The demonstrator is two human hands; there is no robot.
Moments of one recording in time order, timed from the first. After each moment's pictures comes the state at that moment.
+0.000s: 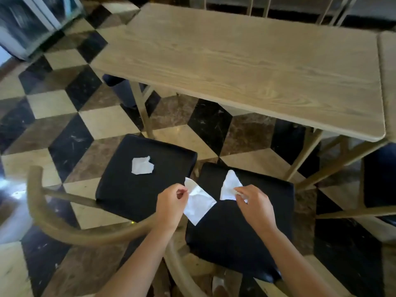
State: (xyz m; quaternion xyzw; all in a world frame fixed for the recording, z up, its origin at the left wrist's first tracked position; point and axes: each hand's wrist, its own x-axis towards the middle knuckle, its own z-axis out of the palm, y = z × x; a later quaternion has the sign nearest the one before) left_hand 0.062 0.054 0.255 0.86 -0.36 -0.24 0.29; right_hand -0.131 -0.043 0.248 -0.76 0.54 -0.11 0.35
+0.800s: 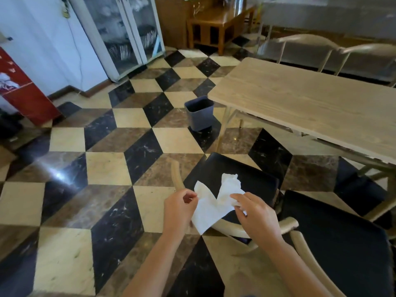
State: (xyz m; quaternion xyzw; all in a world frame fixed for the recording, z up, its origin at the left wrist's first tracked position) left_hand 0.325 0.334 0.375 0.88 -0.25 -0.15 0.37; right_hand 0.168 0.224 0.370 -0.91 0.32 -0.18 0.21
